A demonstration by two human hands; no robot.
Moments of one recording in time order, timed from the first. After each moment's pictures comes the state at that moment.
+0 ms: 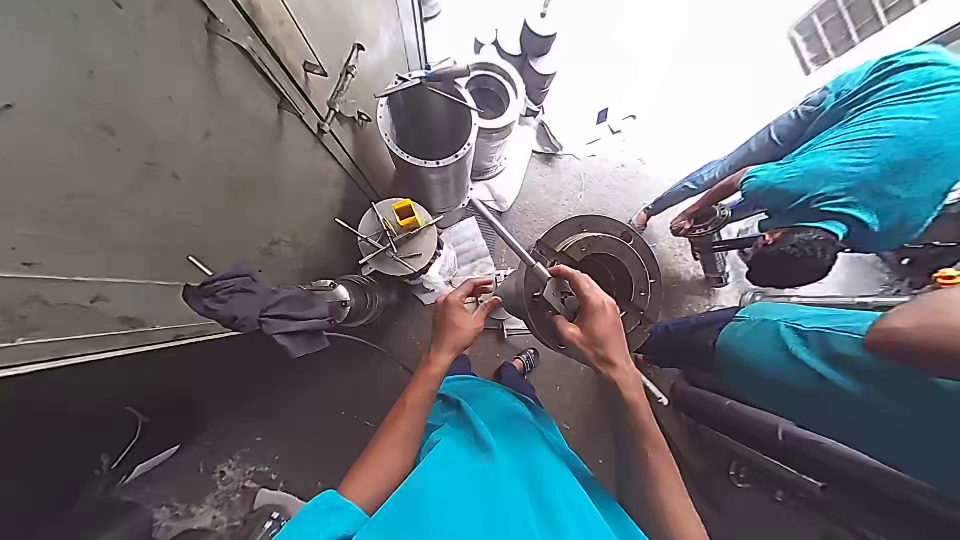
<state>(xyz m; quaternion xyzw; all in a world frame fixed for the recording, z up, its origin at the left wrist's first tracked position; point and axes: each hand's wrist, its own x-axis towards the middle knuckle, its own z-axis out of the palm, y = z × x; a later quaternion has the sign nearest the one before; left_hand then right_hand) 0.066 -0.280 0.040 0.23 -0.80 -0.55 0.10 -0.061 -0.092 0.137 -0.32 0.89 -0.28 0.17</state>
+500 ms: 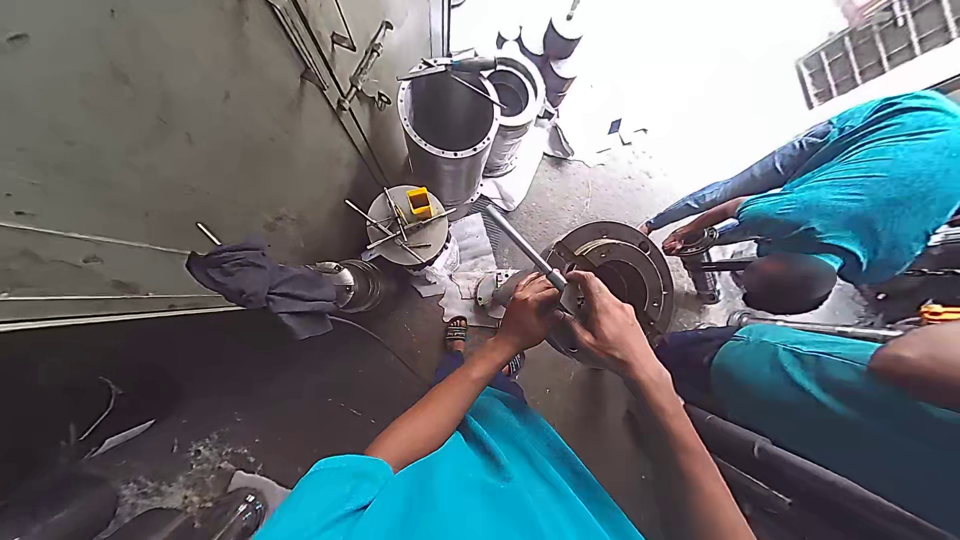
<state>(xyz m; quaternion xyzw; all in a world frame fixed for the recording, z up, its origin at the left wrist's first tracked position) 0.012 -0.212 0.013 0.05 -0.78 -0.57 0.26 -0.070 -0.099 0.147 -0.38 0.89 -0.14 0.23</state>
